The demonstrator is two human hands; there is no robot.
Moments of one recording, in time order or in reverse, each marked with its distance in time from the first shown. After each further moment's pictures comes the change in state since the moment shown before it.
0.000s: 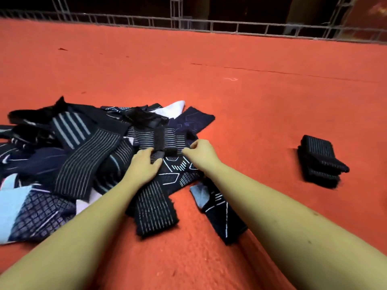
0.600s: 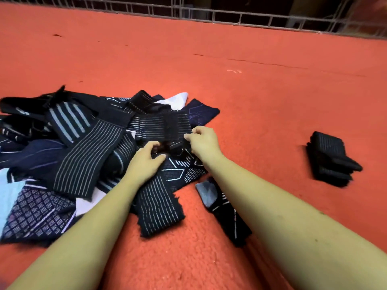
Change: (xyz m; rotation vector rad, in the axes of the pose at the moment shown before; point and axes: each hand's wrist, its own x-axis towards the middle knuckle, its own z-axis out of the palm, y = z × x) left_hand 0.002 -0.014 0.009 -0.293 0.004 0.020; right_hand 0.016 -0.010 0.016 0.341 0.122 0.055
